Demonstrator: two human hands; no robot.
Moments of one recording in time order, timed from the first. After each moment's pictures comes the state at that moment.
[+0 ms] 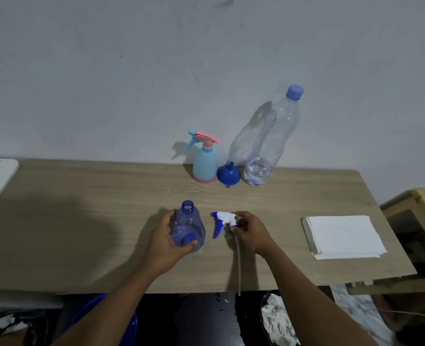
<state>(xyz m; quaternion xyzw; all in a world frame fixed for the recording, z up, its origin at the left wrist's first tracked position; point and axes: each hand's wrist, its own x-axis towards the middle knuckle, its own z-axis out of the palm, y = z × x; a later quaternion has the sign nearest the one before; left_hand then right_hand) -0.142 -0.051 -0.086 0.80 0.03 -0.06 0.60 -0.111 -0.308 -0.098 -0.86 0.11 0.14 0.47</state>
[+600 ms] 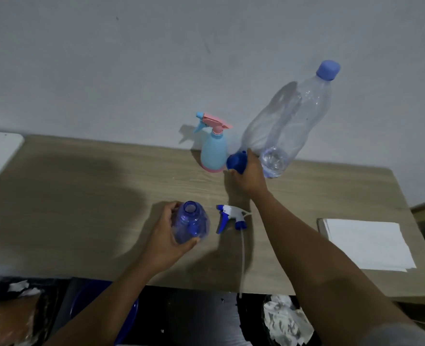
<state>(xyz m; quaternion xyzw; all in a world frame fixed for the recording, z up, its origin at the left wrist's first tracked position) -0.140 -0.055 -0.104 0.81 0.02 -0.06 0.58 0.002 -0.281 -0.068 -0.89 0.04 -0.01 0.46</state>
